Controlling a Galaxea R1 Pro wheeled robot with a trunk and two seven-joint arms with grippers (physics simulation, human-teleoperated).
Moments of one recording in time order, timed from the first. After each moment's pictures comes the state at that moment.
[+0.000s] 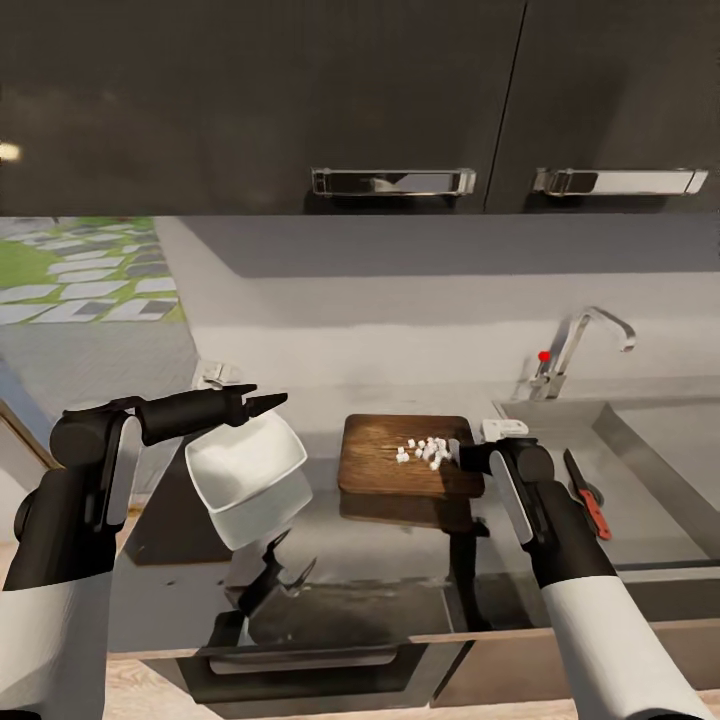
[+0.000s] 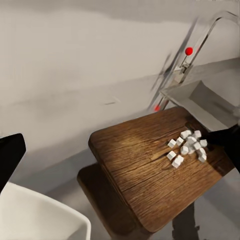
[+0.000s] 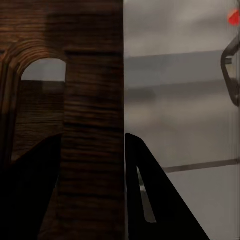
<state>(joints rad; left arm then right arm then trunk) -0.75 0.11 0.13 -1.59 0.02 0.95 -0.90 -0.73 0.00 0.05 -1.24 -0.14 0.99 -0.21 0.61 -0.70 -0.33</state>
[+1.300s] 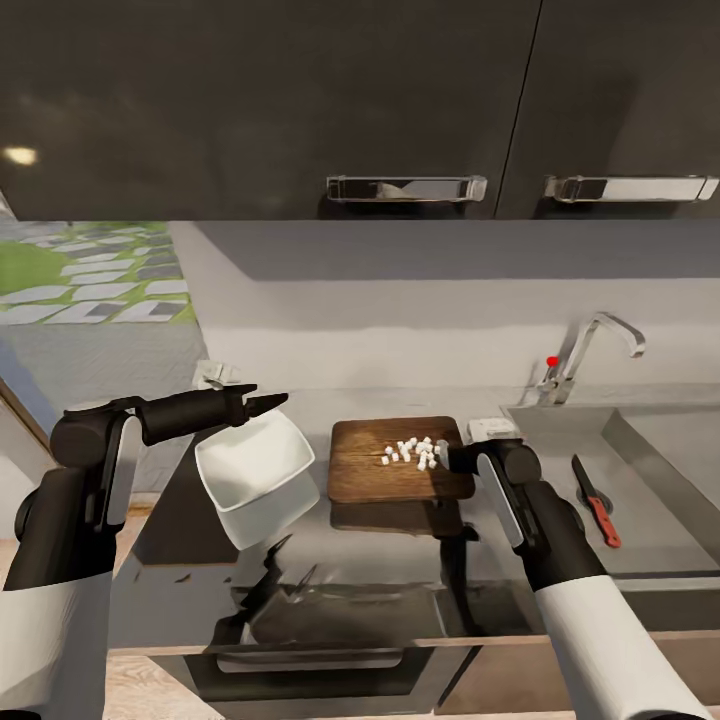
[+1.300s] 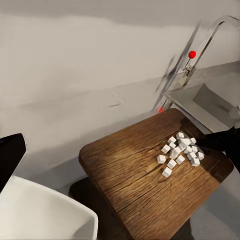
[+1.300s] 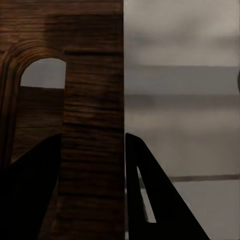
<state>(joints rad) -0.75 0.11 0.13 -1.59 0.02 0.95 -0.90 -0.73 0.01 0.12 -1.25 -0.14 0.99 -0.21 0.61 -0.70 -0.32</state>
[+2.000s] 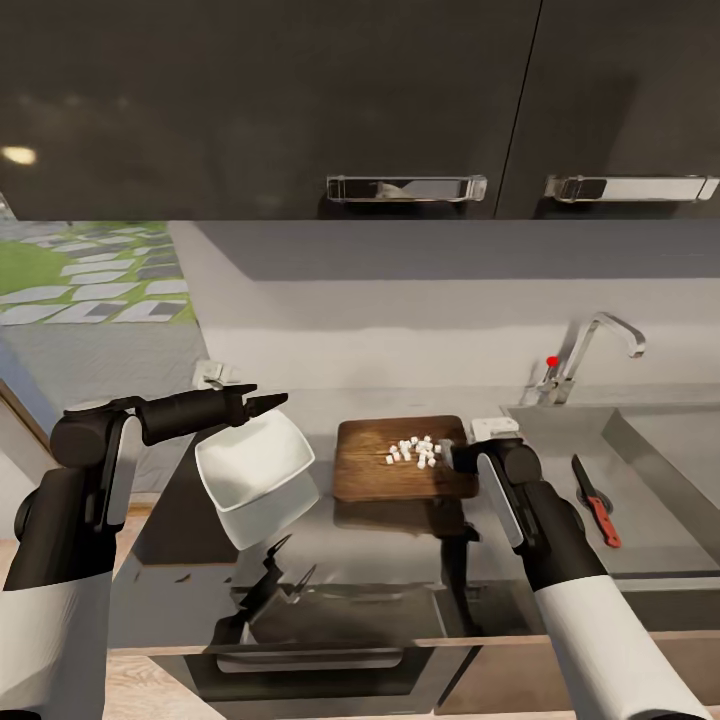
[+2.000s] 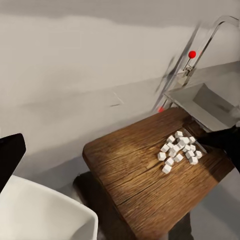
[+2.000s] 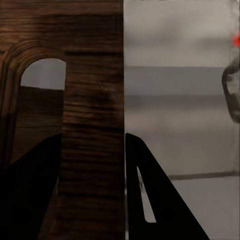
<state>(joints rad) -0.75 0.11 0.13 -1.59 0.02 0.95 -0.90 -0.73 0.01 0.12 -1.25 -0.13 0.99 -0.25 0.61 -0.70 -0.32</state>
